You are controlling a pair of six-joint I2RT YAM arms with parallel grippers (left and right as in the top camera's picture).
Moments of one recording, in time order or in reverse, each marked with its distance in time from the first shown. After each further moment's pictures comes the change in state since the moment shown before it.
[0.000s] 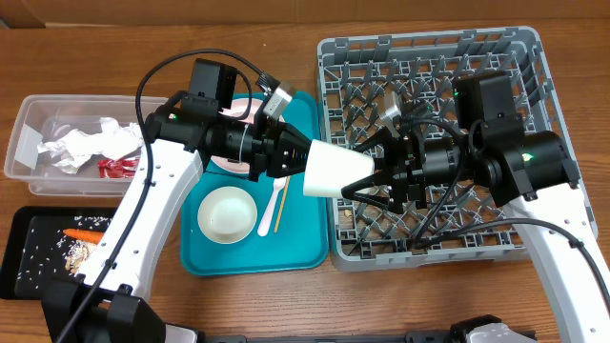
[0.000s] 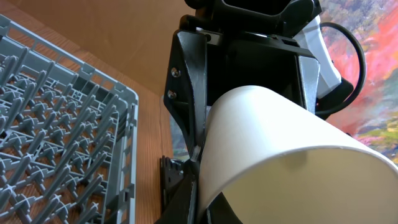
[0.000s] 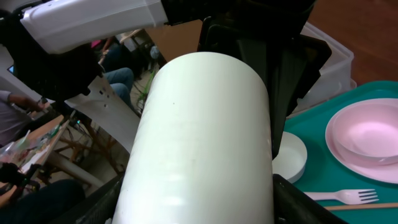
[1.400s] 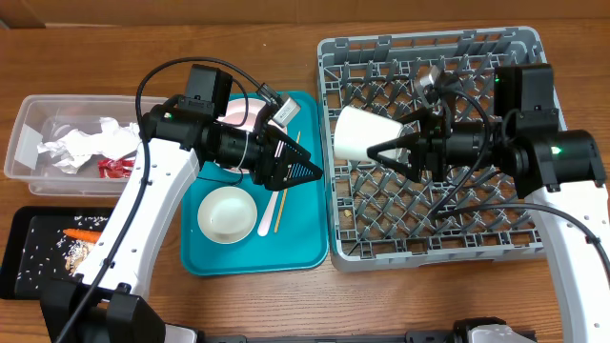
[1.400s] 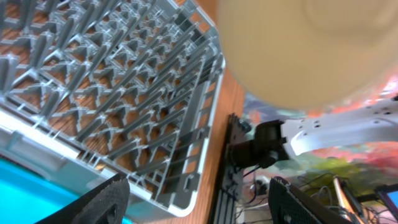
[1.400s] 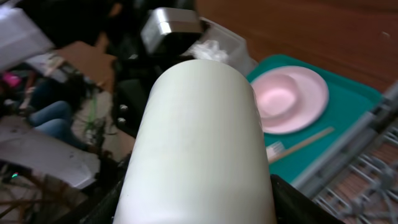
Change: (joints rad) left arm 0.020 0.000 0.000 -0.137 -0.434 -0.027; right arm -0.168 0.001 -0.005 0.073 0.209 0.201
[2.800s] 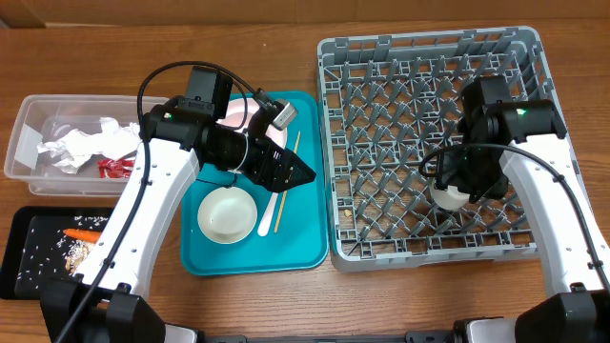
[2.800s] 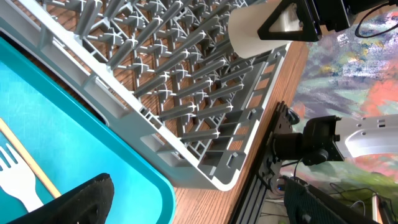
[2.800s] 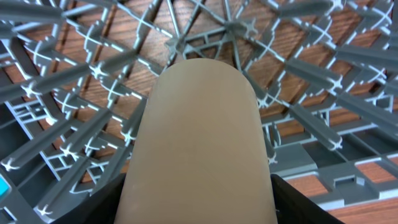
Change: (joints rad) left arm 0.000 0.000 -0.001 -0.032 -0.245 -0.086; right arm -0.008 0.209 -0.002 -0.423 1.093 0.550
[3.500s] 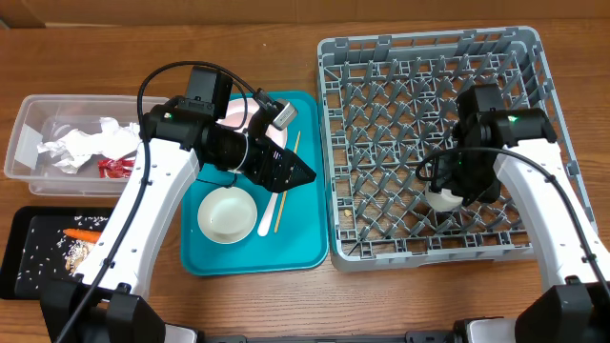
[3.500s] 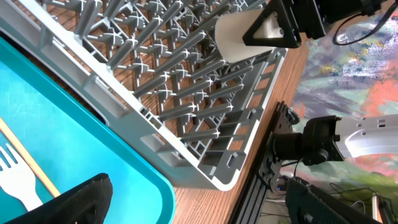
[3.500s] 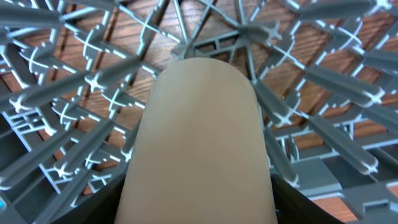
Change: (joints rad) left arm 0.000 0.000 0.000 0.000 0.000 0.000; right arm 0.000 0.001 -0.096 0.115 -0.026 0.007
